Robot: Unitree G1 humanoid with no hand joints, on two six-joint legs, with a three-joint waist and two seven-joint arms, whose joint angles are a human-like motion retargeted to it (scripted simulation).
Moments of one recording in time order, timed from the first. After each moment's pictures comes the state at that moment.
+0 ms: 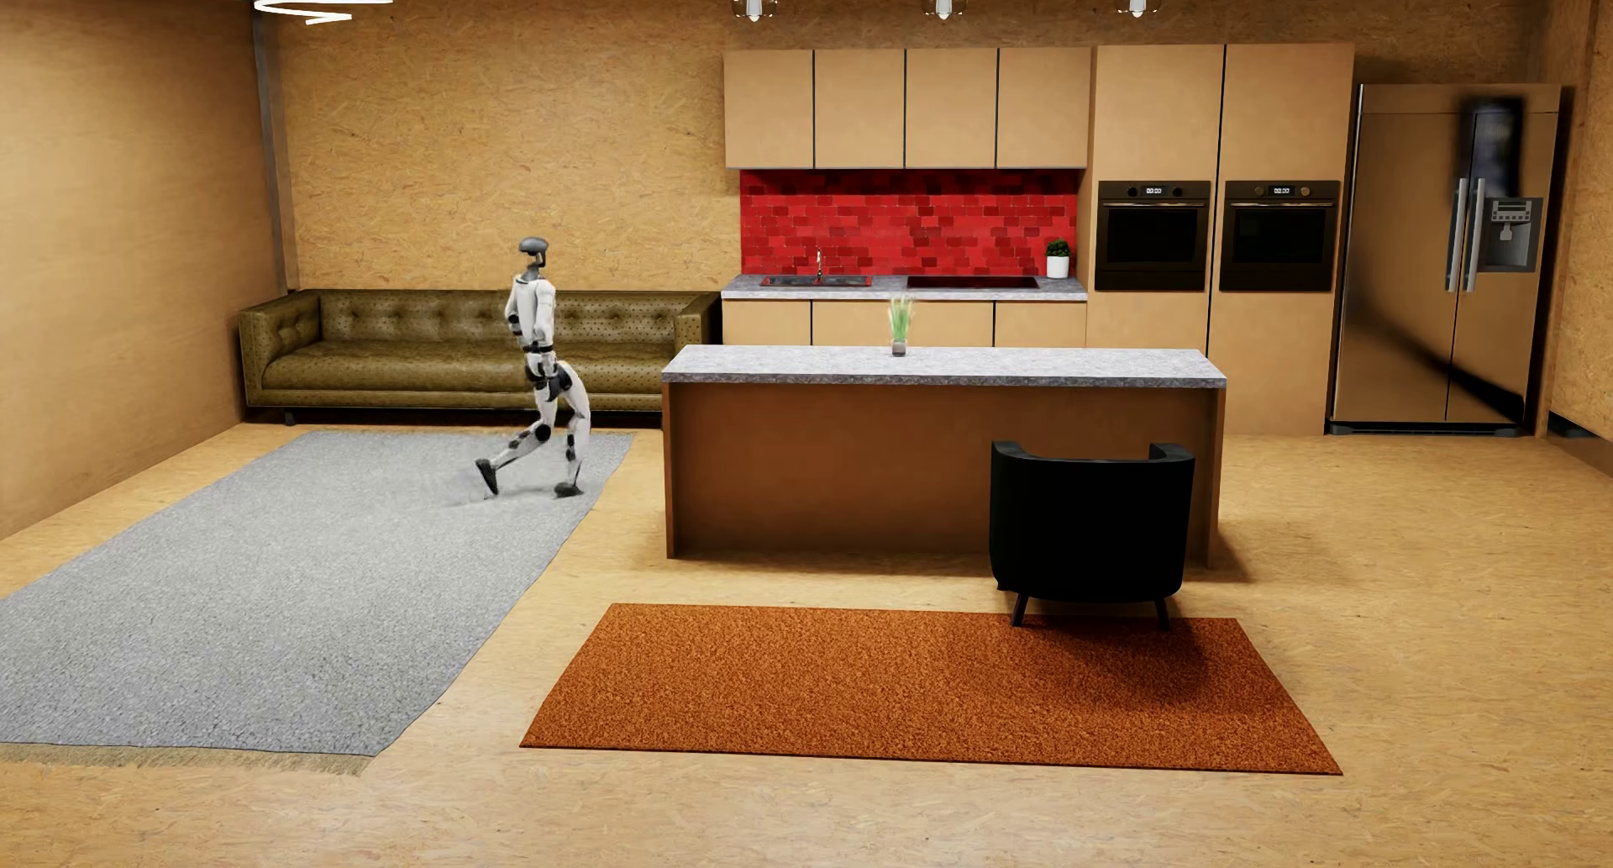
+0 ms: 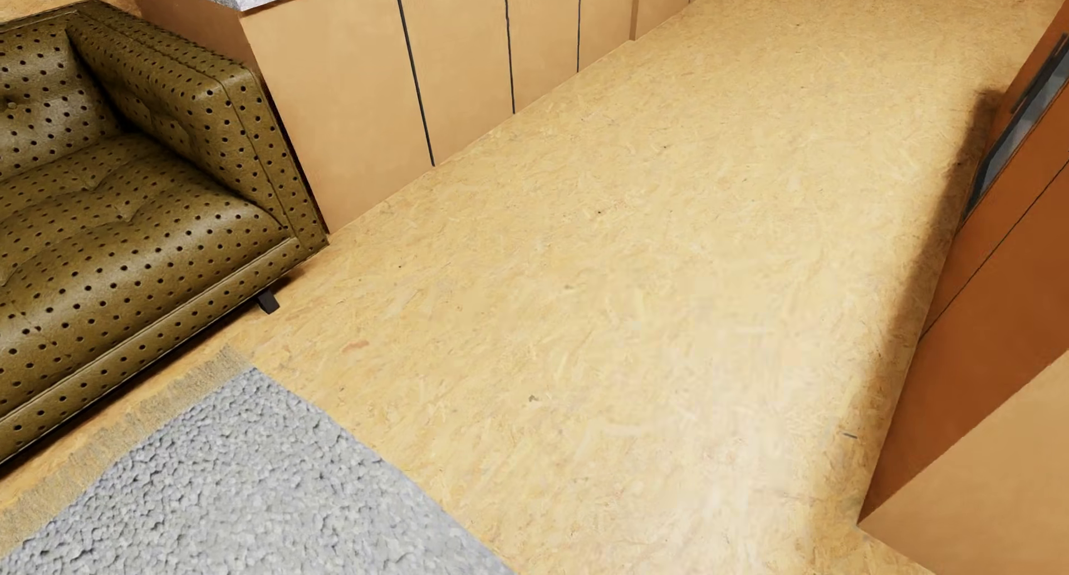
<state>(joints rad) 0.04 -0.34 -0.03 0.12 0.21 0.12 0.00 0.00 0.07 1.14 0.64 0.28 0.34 0.02 0.16 0.38 -0.38 0.00 0.00 -0.35 0.71 0.83 0.95 0.00 0.00 0.00 0.00 0.00 0.00</state>
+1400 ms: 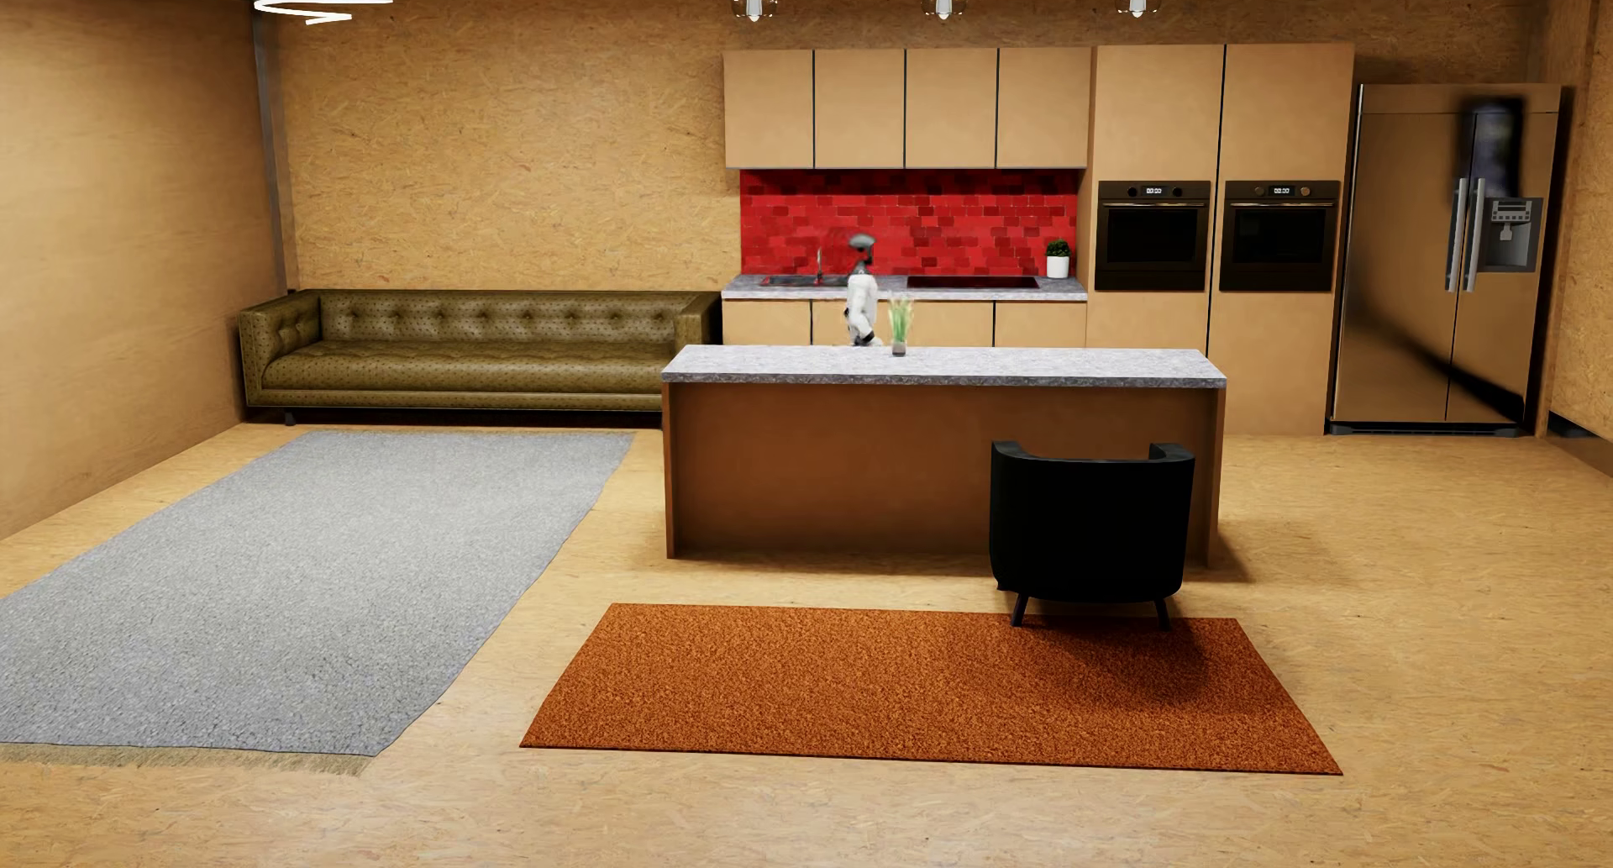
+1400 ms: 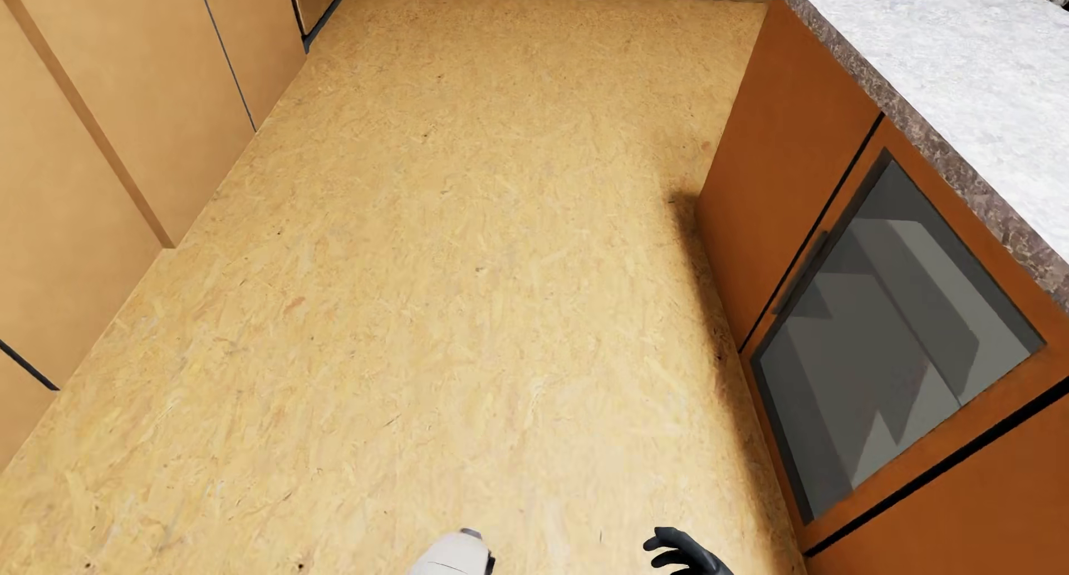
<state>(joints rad) -0.57 0.37 0.32 0.11 0.01 -0.02 0.00 0.00 0.04 0.82 0.69 0.39 0.13 -0.14 -0.07 0.37 -0.36 0.00 0.00 -0.47 0.41 0.97 0.64 0.00 0.00 0.00 0.00 0.00 0.00</state>
